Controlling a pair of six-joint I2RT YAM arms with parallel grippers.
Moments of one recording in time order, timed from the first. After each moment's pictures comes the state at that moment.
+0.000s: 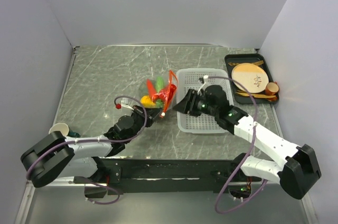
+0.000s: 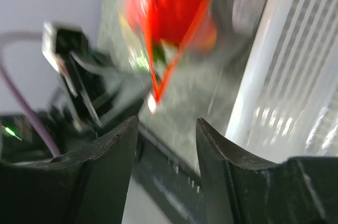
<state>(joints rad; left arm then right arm) -0.86 1.21 0.24 0.88 -0.29 -1.48 0.62 1.08 0.74 -0.11 -0.27 0.85</state>
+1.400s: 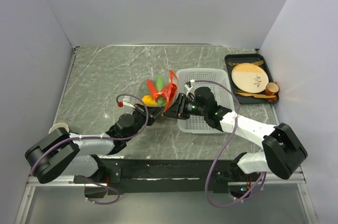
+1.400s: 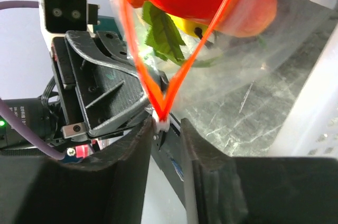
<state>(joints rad) -0.84 1.28 0.26 0.94 -0.22 -1.50 0.66 1.31 0.67 0.21 -0.46 0.98</state>
